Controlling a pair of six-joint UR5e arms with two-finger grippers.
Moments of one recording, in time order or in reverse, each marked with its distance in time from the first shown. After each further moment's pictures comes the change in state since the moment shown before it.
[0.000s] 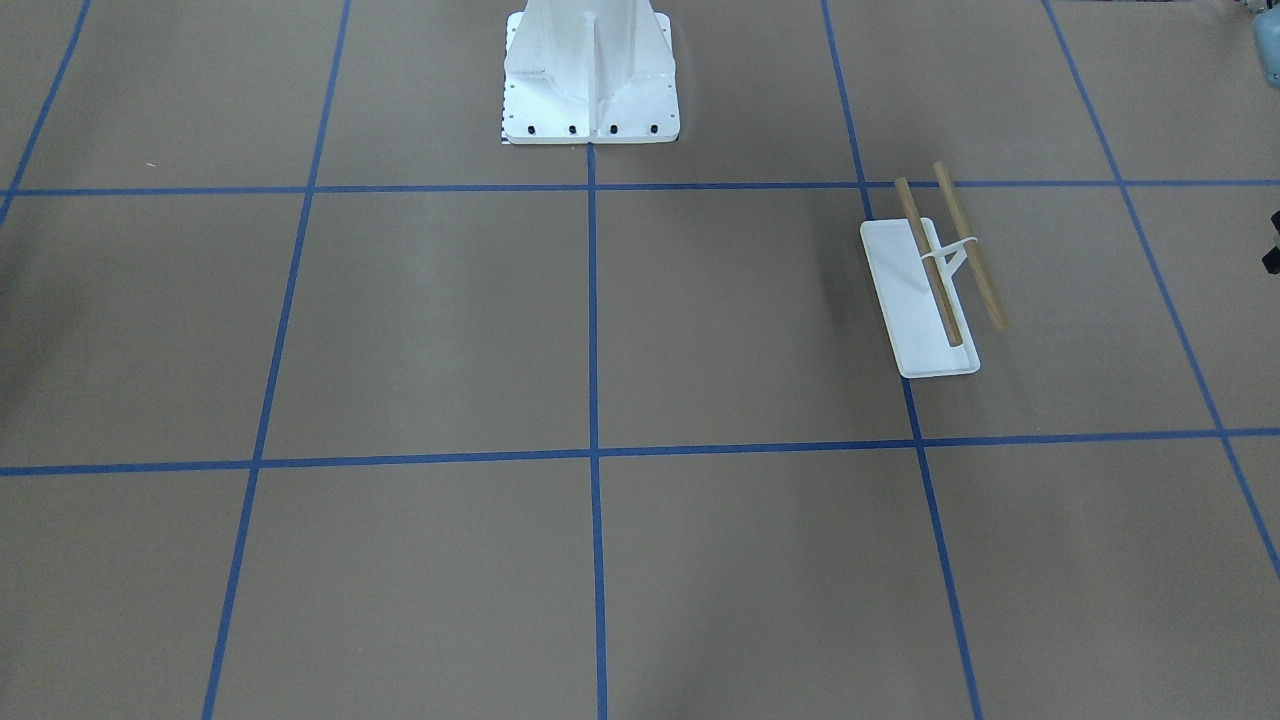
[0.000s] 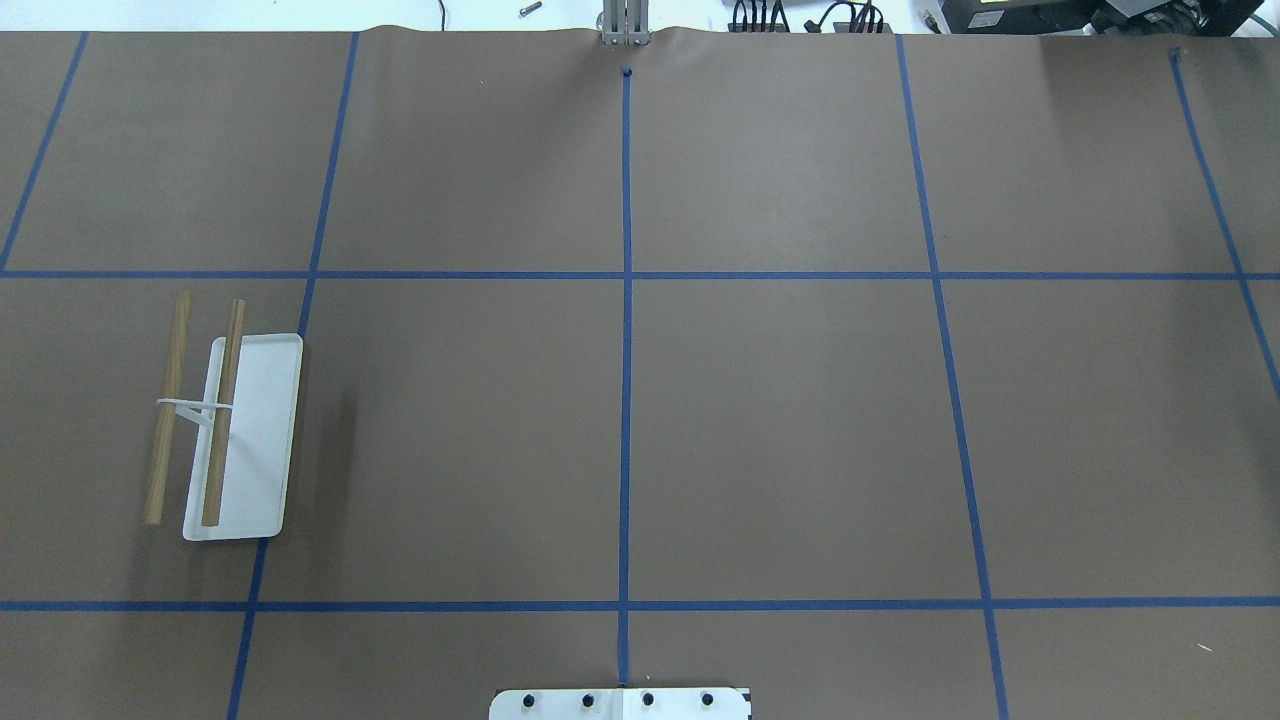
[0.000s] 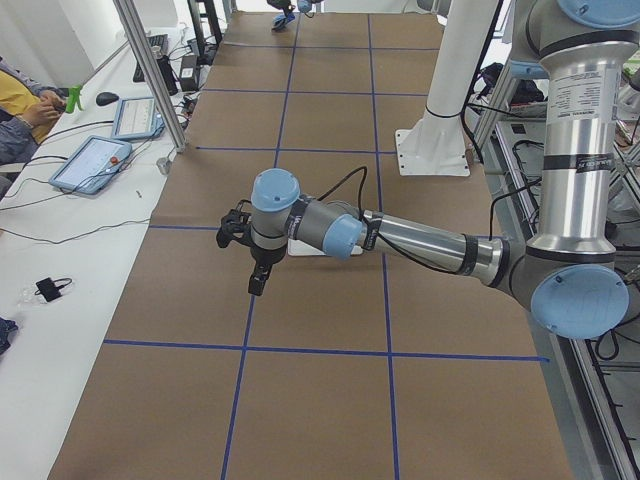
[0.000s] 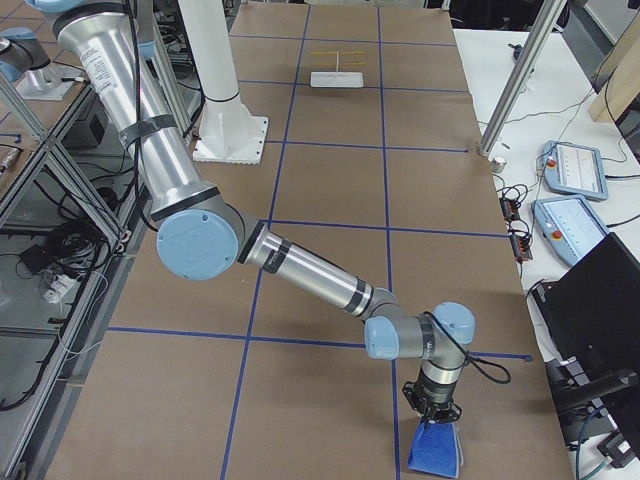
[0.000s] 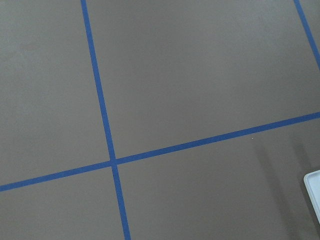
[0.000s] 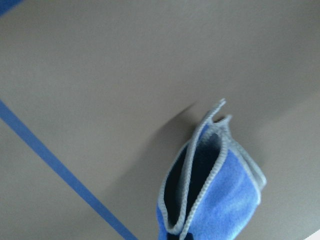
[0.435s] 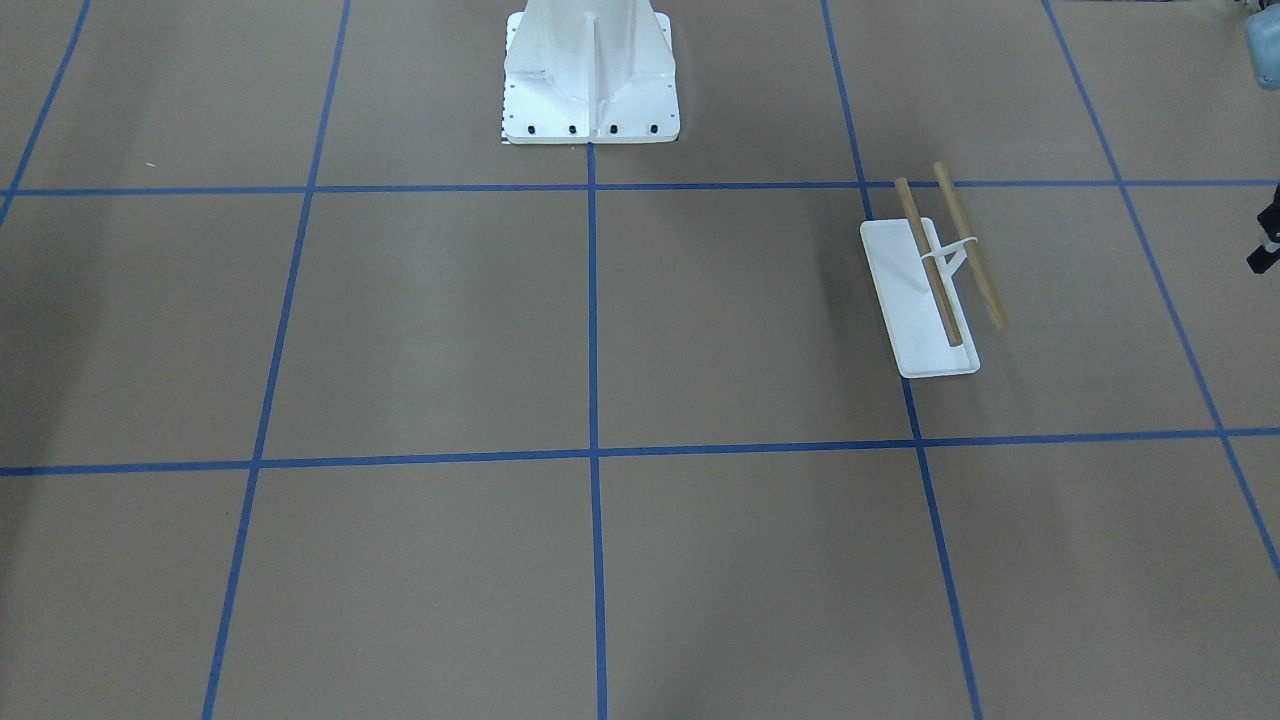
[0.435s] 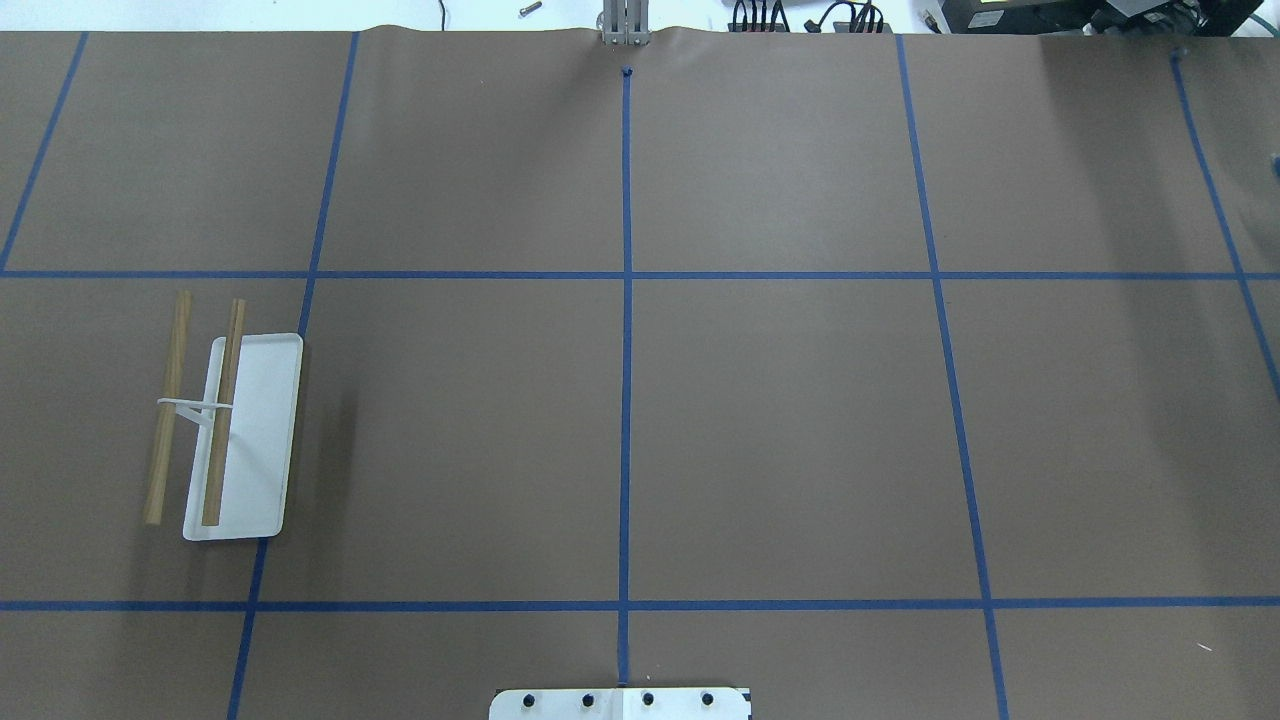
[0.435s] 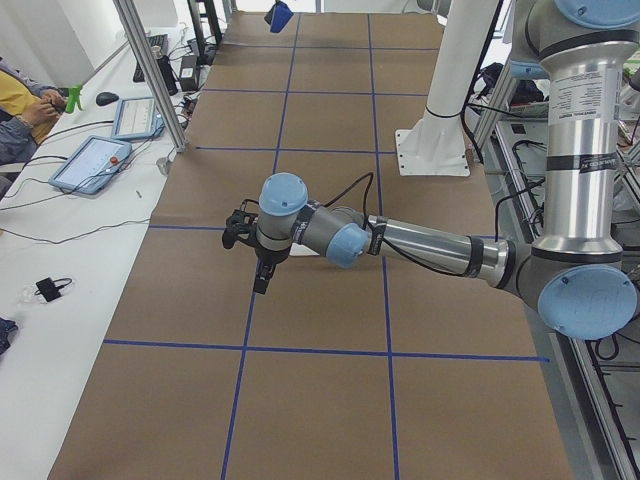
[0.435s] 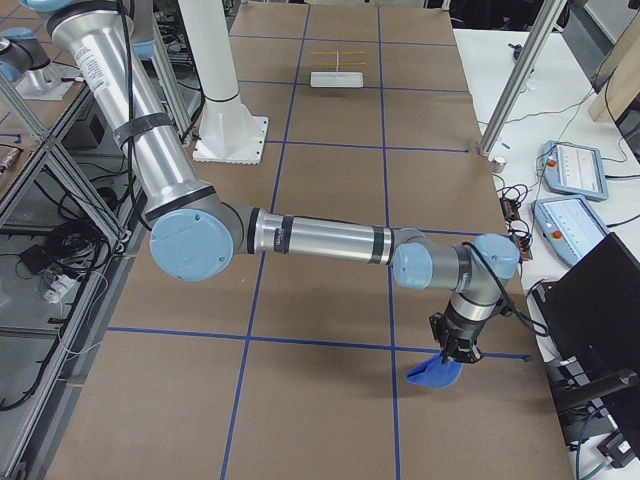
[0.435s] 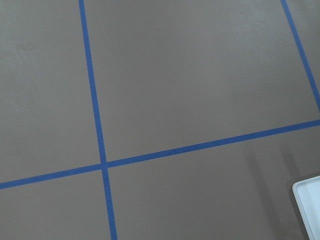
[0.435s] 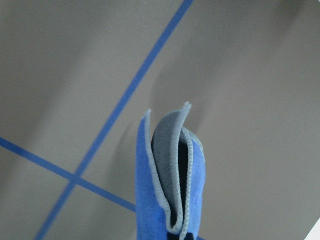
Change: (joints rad) left arm 0.024 0.021 0.005 -0.088 -0.016 -0.099; right arm 0.025 -0.017 0.426 -0.454 0.164 0.389
